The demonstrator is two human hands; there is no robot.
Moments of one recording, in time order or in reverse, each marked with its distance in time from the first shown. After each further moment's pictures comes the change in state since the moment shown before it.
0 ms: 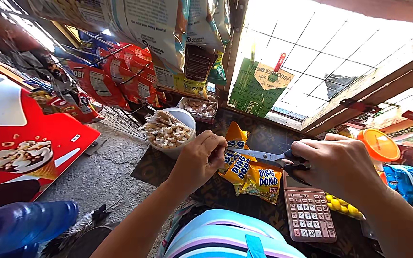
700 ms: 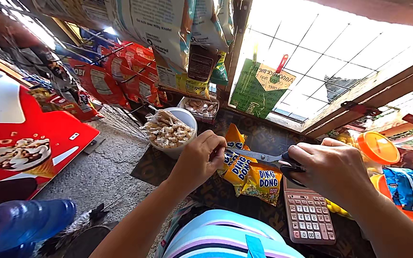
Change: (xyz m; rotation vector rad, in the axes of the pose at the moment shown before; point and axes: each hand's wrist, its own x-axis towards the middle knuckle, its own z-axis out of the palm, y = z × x) left_hand -0.002 -0.005 0.003 0.011 -0.050 -0.057; right_hand -0.001 -0.008 0.007 -0.051 0.020 -0.010
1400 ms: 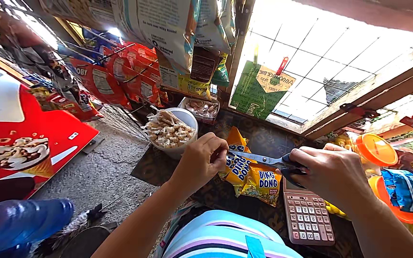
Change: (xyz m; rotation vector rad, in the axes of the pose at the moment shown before) left_hand -0.003 0.002 0.001 -0.055 -0.013 -0.048; right_hand -0.010 0.000 0.006 0.032 -0.007 0.097
